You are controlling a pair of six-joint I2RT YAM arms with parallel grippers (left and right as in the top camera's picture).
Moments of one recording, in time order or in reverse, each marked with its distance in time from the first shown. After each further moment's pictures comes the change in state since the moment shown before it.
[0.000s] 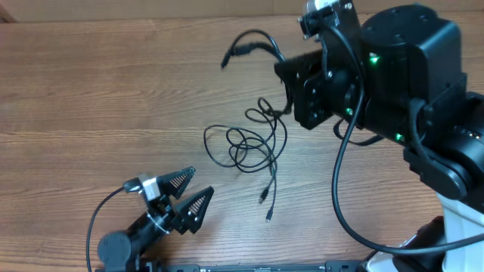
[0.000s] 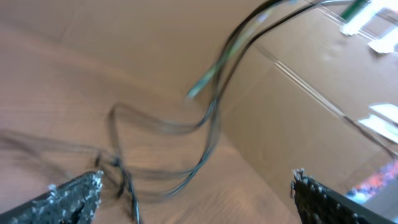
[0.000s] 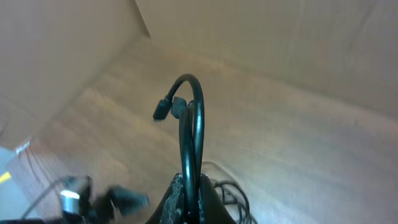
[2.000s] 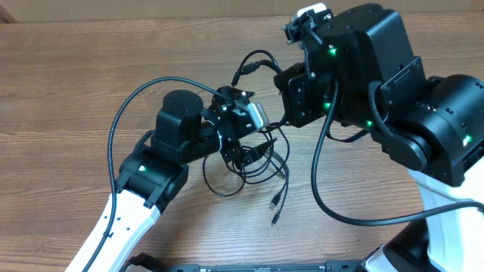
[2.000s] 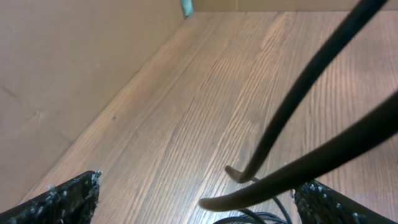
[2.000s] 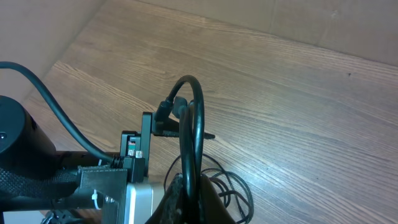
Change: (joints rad) left arm -0.570 1.155 1.037 -0.539 -0.417 1.301; right arm 0.000 0.065 -0.002 -0.086 0.047 0.045
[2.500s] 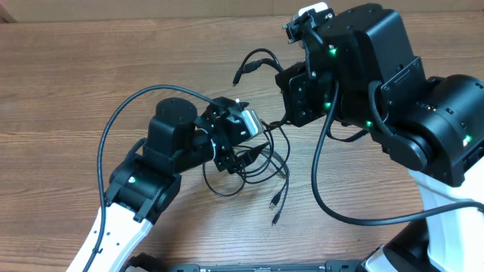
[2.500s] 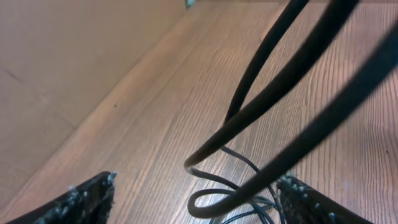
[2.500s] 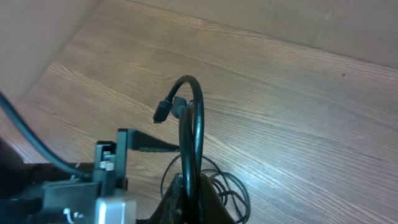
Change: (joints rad) left arm 0.000 -0.069 0.000 -0.101 -0.025 0.000; right arm 0.000 0.000 0.000 0.000 0.017 0.000
